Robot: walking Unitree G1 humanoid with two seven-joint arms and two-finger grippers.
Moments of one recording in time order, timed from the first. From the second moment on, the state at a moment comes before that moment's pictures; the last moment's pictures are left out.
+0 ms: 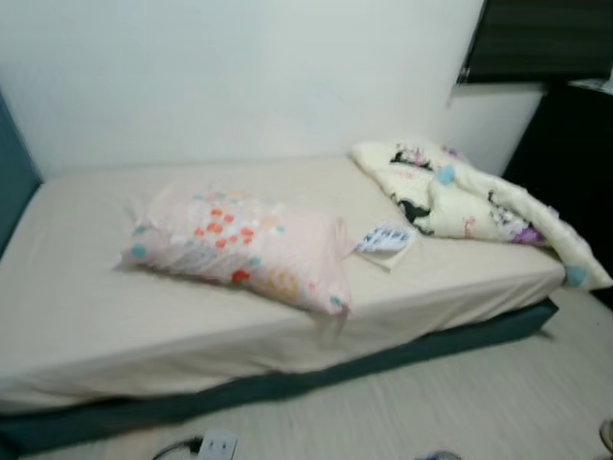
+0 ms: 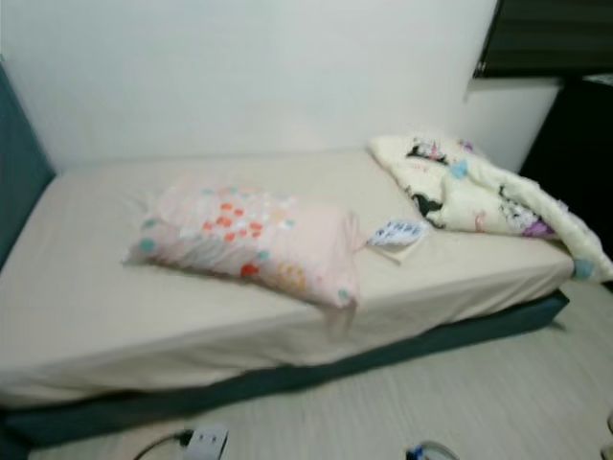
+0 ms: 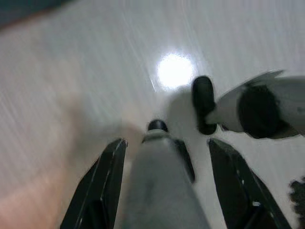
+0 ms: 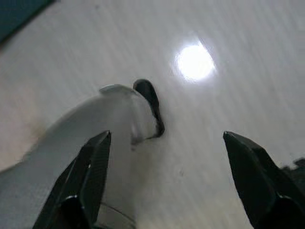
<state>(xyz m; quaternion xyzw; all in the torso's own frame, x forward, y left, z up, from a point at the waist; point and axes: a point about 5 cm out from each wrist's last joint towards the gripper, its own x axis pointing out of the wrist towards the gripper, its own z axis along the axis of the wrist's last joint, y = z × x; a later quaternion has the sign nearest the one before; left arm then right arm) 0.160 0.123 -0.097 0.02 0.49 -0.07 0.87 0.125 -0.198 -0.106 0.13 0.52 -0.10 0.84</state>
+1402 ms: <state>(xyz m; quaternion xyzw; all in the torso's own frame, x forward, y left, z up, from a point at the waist) 0.154 0.123 -0.100 0.02 0.51 -0.06 0.86 0.224 -0.236 -0.048 -0.05 0.39 0.02 0.92</state>
